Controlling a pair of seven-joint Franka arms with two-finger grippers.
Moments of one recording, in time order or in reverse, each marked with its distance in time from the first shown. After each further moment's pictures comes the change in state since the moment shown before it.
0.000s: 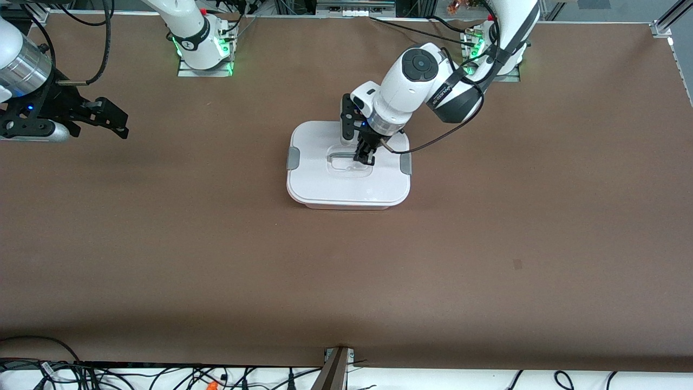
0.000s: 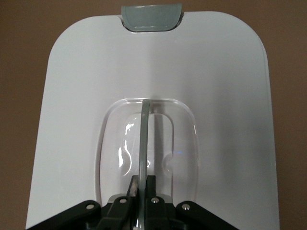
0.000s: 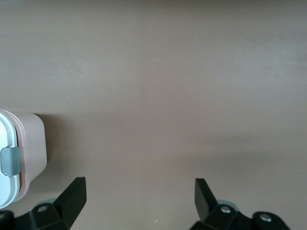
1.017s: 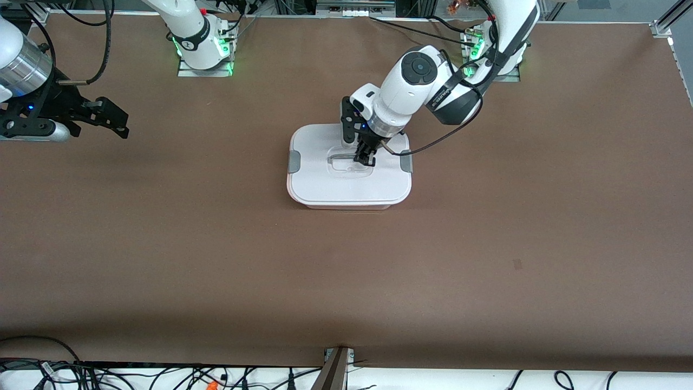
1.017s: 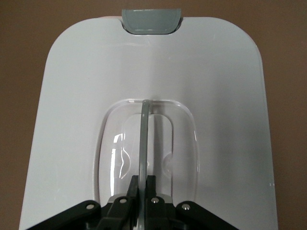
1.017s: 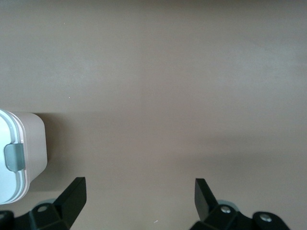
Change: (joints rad) left arm 0.002 0.012 0.001 -0.001 -0.001 0.006 -0.033; right arm 0.002 0.000 0.000 0.002 0.000 0.000 0.000
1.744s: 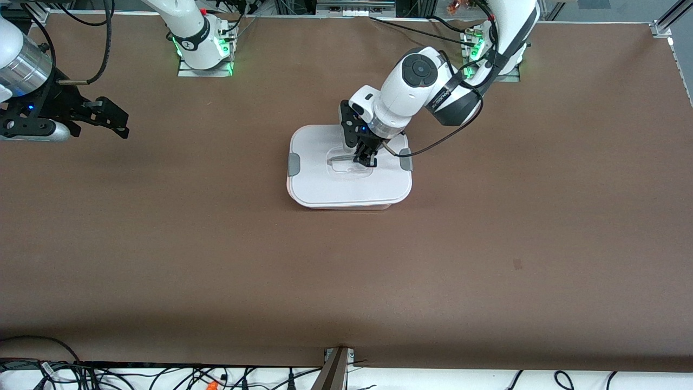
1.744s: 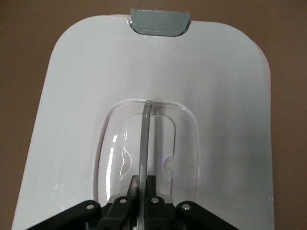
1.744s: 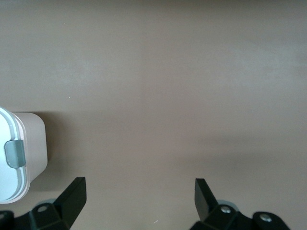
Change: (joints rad) left arm -0.002 0.009 0.000 0.008 -0.012 0.001 -0.089; right arm 0.001 0.000 0.000 0.000 0.000 0.000 0.000
